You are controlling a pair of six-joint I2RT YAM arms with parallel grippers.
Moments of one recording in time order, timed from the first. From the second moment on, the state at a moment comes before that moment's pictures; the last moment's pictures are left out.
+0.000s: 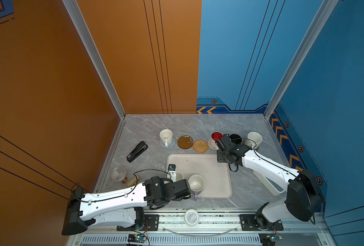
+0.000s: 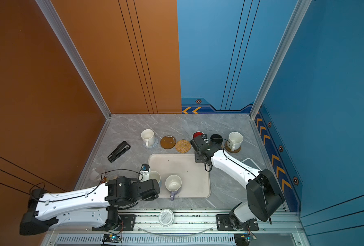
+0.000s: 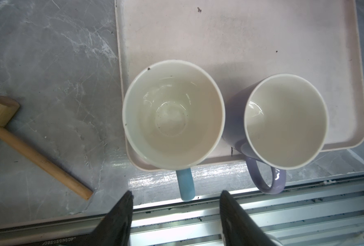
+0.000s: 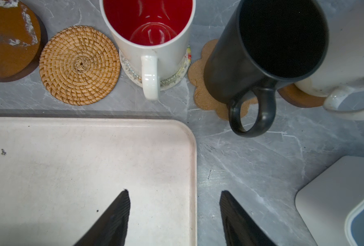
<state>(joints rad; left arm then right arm) -1.28 1.08 0.88 -1.11 -0.42 -1.18 0.61 1.48 1.06 -0.70 0.35 0.53</state>
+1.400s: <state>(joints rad) -1.20 1.23 0.85 -1.02 -0.38 -1.22 0.62 1.47 1.00 -0.67 0.33 0.57</state>
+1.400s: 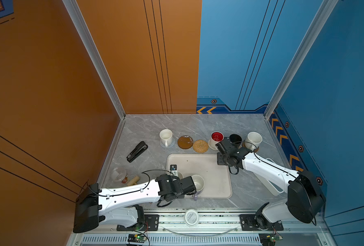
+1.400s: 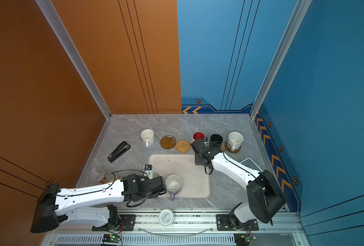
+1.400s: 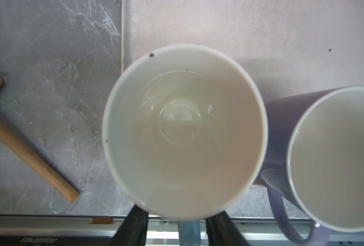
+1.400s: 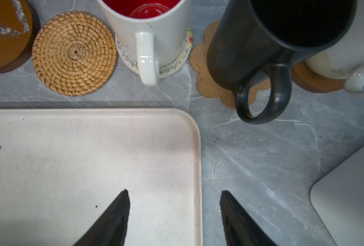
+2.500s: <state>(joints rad) -1.15 1.25 0.83 -0.97 -0.34 -1.18 0.62 1.50 1.00 -0.64 0.32 0.57</state>
